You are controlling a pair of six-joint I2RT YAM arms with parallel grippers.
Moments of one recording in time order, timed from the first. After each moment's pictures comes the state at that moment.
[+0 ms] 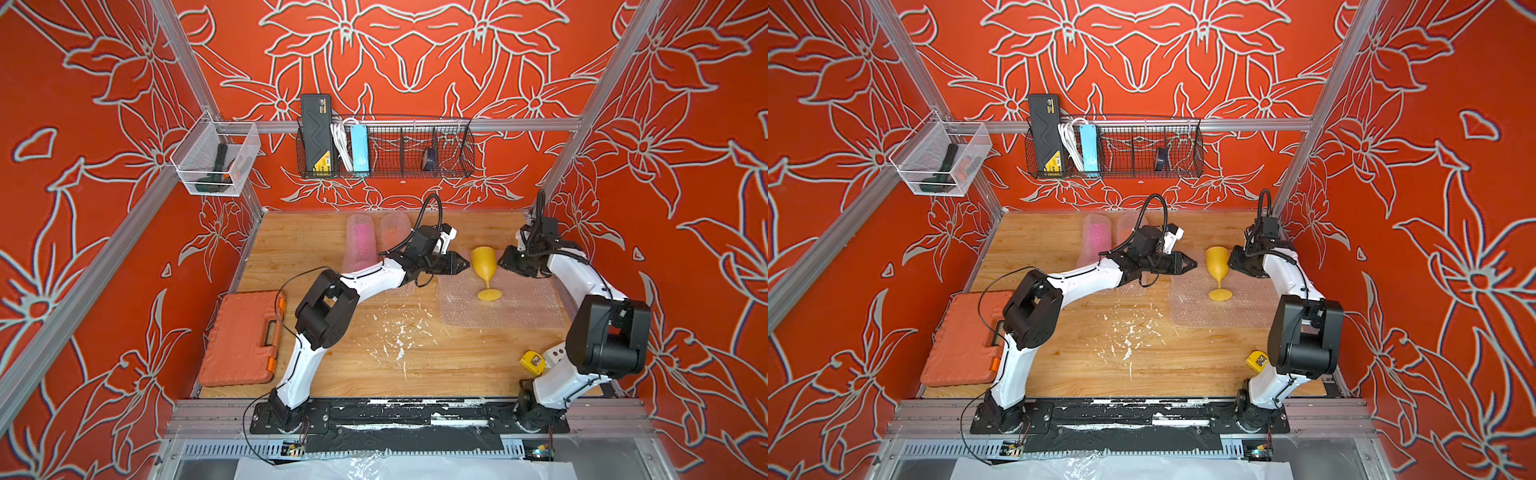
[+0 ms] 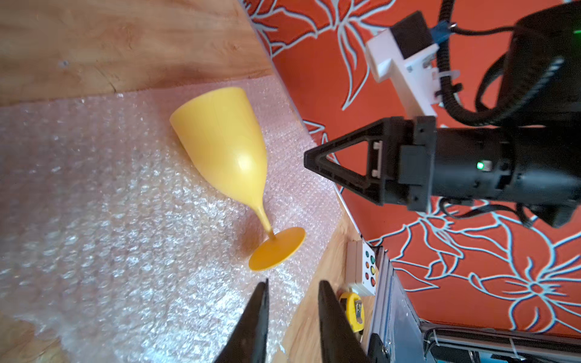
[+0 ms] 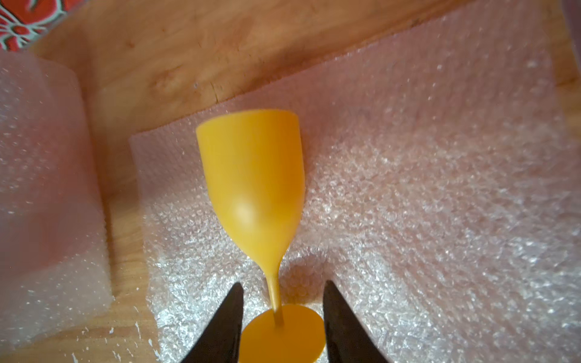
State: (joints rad) left arm -0.71 2.17 1.65 0.04 0.52 -0.68; right arm -0.12 1.62 1.21 -0.69 -0.25 0.20
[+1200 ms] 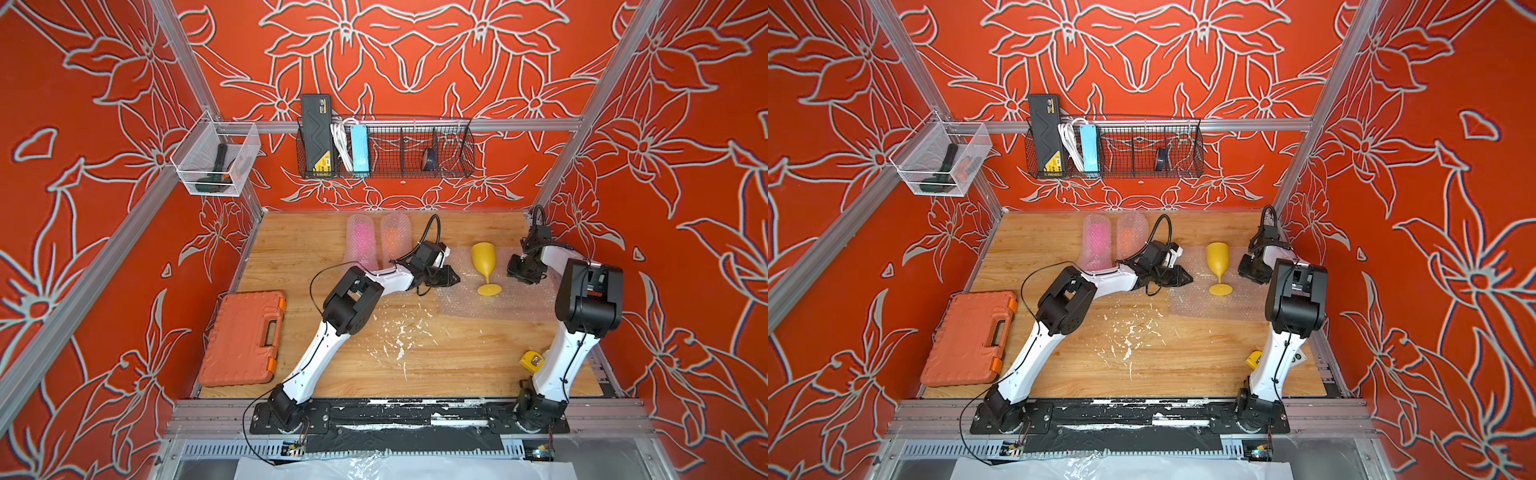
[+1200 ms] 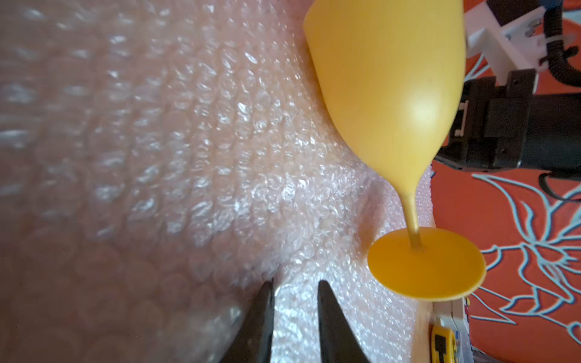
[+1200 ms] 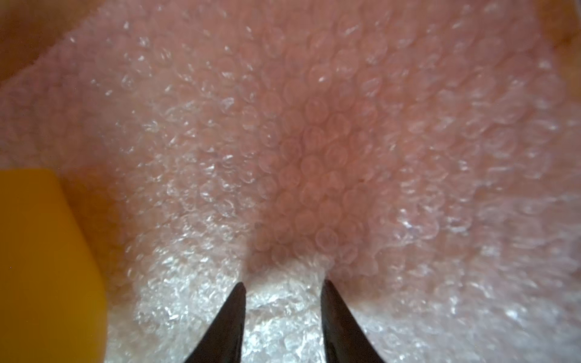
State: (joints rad) left arm -0.67 2.48 1.83 0.00 0.50 -0.68; right arm -0.20 2.02 1.40 -0.64 -0.09 0.23
